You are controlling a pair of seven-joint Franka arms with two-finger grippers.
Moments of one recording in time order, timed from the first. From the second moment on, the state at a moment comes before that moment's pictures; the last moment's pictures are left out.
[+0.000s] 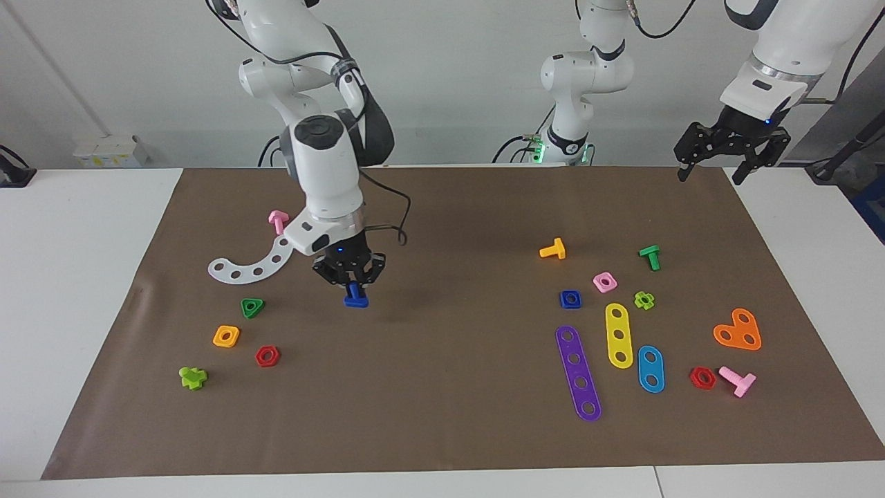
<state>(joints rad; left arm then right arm) -0.04 -0.02 0.02 -1.53 0.00 1.57 0.17 0.16 0.24 0.00 -1.80 -0.06 2.22 0.17</state>
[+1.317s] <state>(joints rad) -0.04 -0.02 0.02 -1.53 0.00 1.57 0.17 0.06 0.24 0.01 -2.11 0.01 2.44 0.01</state>
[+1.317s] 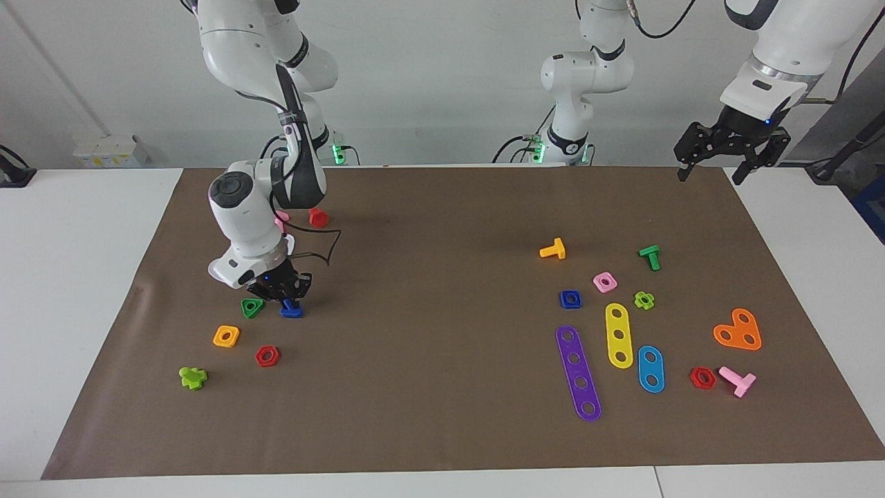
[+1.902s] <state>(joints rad) -0.04 -0.02 0.02 -1.53 0.00 1.57 0.17 0.06 0.20 0.01 -1.99 0.01 2.33 0.10</state>
